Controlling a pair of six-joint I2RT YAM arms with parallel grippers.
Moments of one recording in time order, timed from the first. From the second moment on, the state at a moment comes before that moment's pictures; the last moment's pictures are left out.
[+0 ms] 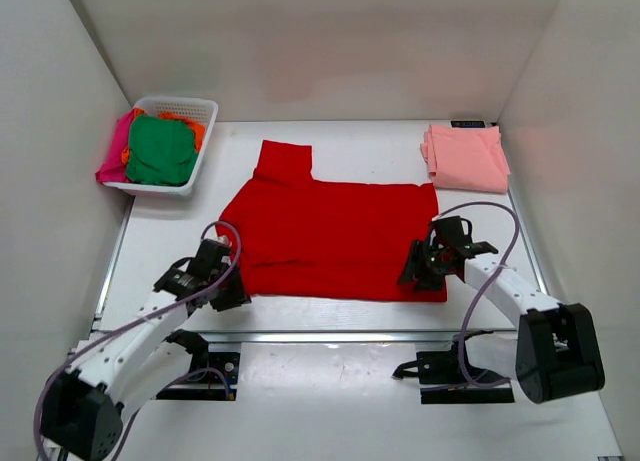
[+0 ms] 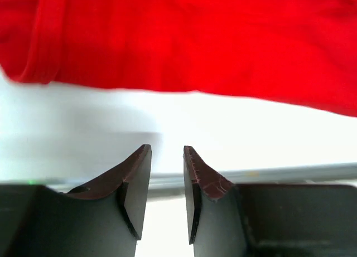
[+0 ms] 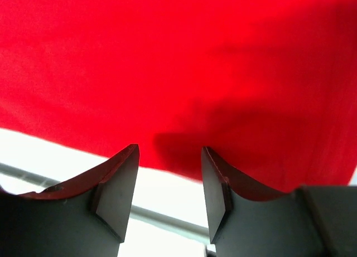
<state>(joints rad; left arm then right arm) -0.43 0.88 0.48 -0.71 0.01 -0.70 0.19 1.20 0.56 -0.49 -0.28 0.46</state>
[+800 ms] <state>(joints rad) -0.17 2.05 1.87 -0.56 0.03 -0.51 0.07 1.52 1.06 -0.48 -0.11 0.40</state>
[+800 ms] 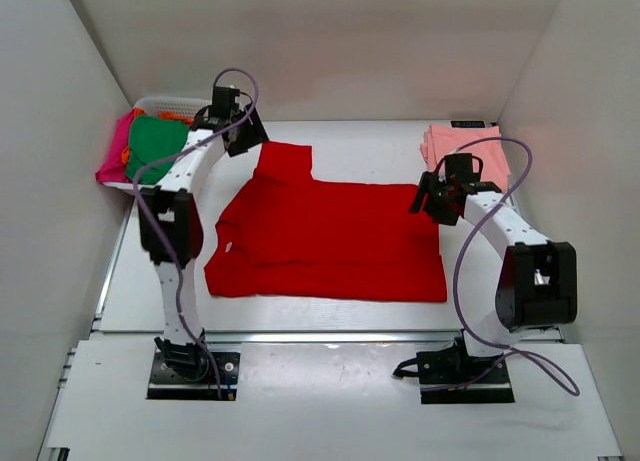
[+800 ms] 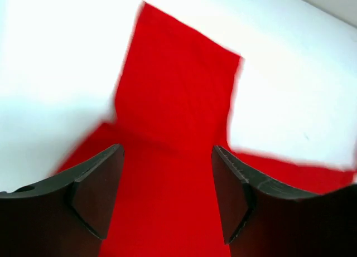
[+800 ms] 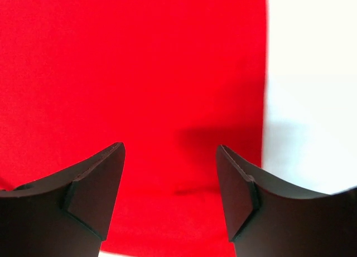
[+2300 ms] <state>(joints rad) -0.20 2.66 2.41 -0.60 0.19 -0.45 -0.03 1.98 1.37 -0.35 0.04 0.44</state>
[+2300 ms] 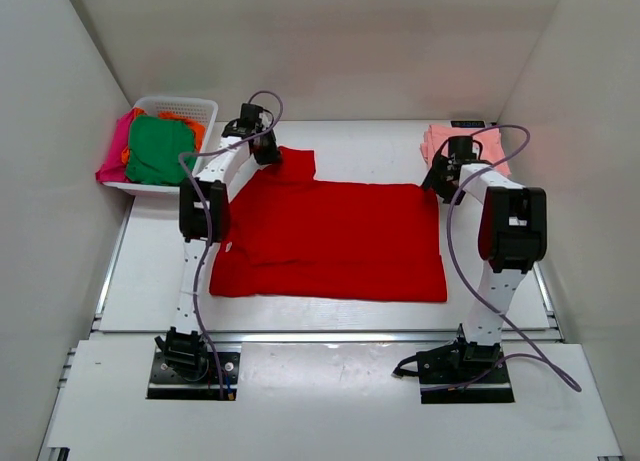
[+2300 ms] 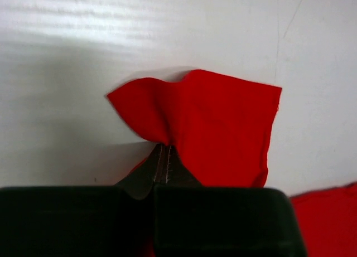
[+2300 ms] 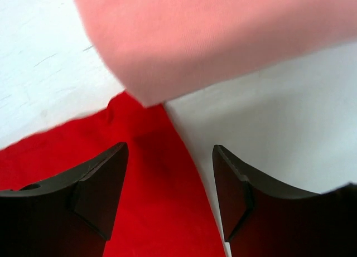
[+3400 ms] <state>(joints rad) -0.11 1.83 1.55 -0.41 0.28 -0.44 -0.02 2.05 1.44 -0.33 -0.12 0.32</state>
